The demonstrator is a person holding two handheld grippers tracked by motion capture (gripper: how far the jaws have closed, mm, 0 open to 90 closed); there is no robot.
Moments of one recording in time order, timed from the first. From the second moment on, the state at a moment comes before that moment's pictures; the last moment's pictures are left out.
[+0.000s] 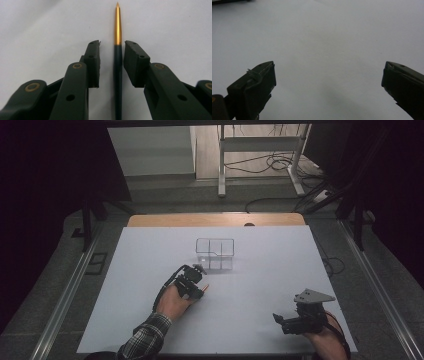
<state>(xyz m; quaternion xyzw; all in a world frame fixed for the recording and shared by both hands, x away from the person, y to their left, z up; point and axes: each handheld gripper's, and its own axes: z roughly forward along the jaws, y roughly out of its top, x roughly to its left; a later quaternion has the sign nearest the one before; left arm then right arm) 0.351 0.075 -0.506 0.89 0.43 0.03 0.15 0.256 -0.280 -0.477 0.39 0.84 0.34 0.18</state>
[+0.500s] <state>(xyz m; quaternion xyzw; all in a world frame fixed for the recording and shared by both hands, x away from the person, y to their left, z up) 0.355 0.066 -0.497 0.90 0.40 0.03 0.14 0.256 -0.279 -0.477 0.39 0.84 0.34 0.18</state>
